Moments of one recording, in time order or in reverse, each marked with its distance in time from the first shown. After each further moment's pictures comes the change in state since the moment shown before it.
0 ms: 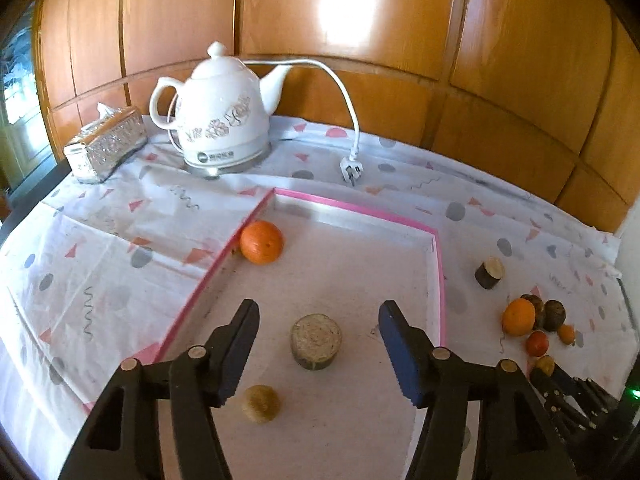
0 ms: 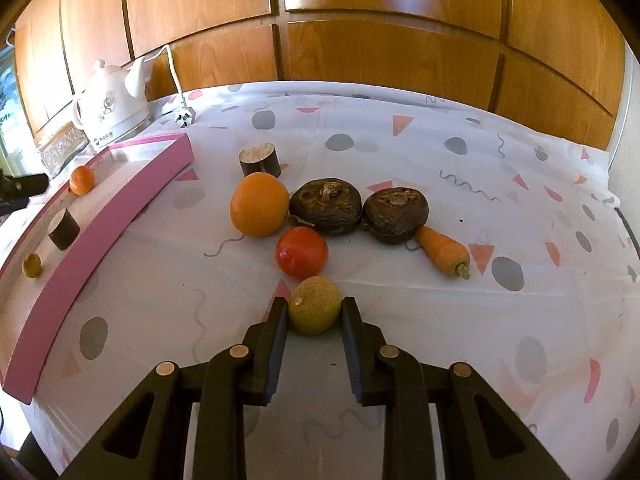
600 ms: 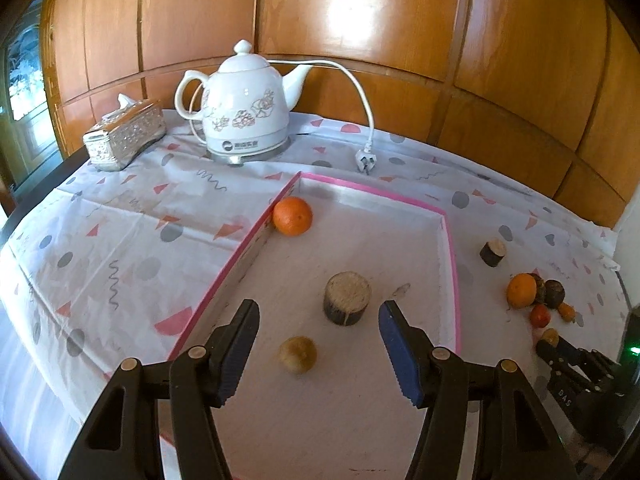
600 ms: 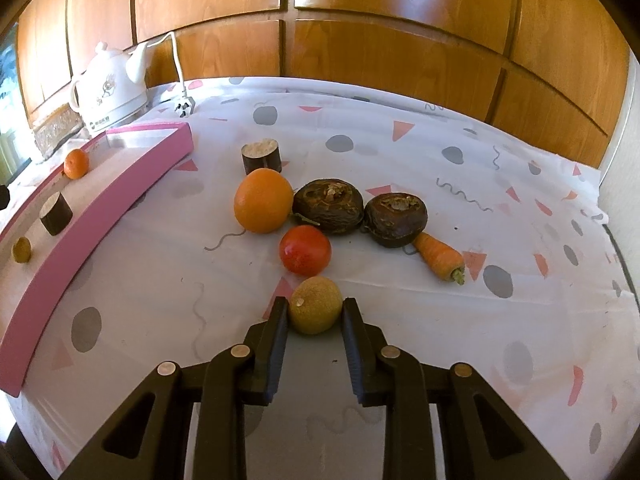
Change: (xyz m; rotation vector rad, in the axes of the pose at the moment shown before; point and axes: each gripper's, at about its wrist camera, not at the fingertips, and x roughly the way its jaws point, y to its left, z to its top) left arm -0.025 0.021 -0.029 -0.013 -0.003 0.013; right arm -0.003 0.012 0.001 -0.051 0.014 -0.068
